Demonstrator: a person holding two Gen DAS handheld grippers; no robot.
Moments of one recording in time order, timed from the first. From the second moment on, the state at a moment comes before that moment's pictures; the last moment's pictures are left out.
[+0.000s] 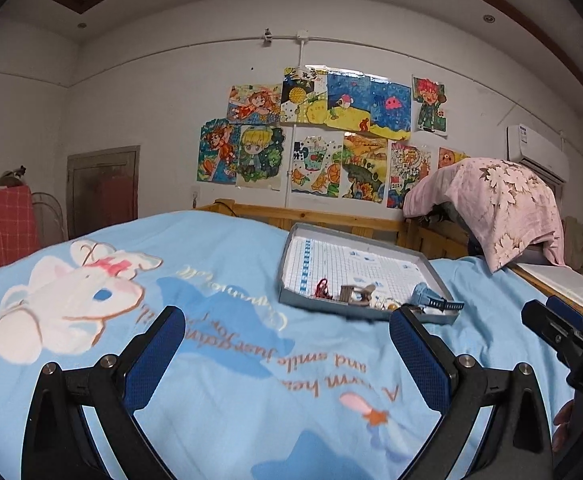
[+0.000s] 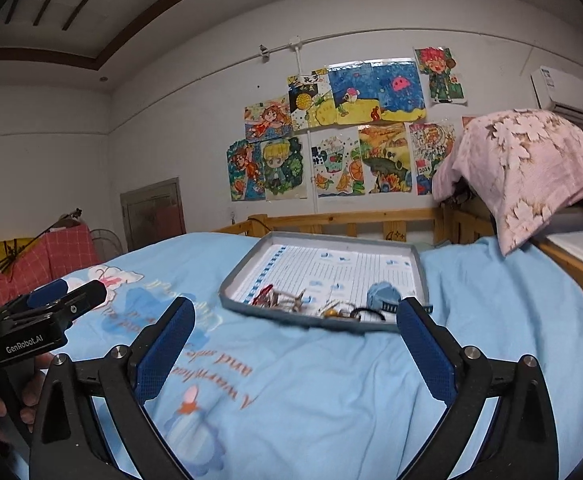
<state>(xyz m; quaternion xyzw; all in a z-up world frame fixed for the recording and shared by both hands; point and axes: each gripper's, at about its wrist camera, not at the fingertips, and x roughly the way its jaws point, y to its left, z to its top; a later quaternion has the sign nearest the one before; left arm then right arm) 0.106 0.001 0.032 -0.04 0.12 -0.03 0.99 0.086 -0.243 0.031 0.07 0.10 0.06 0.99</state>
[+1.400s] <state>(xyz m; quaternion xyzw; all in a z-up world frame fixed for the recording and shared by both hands) 0.103 0.005 0.017 -0.04 0.13 -0.03 0.99 0.089 -0.230 0.008 0.06 0.12 0.05 0.99</state>
